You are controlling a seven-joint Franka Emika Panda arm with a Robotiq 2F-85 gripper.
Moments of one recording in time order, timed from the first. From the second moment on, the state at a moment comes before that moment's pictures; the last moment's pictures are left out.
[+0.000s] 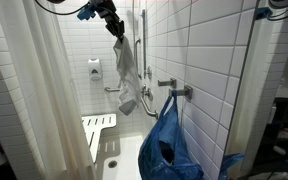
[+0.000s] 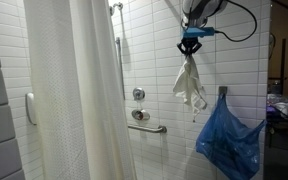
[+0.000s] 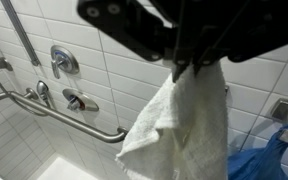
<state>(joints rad) -0.09 -0.29 -0.17 -1.97 -0.30 2.17 0.55</state>
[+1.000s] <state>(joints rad) -0.17 -0.28 -0.16 -1.81 -0.23 2.13 0.49</state>
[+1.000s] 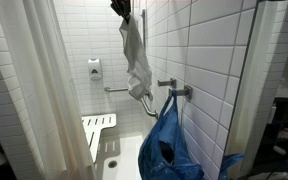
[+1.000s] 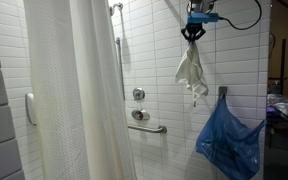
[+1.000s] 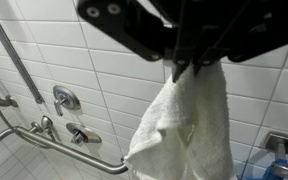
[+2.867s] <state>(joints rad) -0.18 -0.27 -0.16 -1.80 -0.23 2.12 0.49</state>
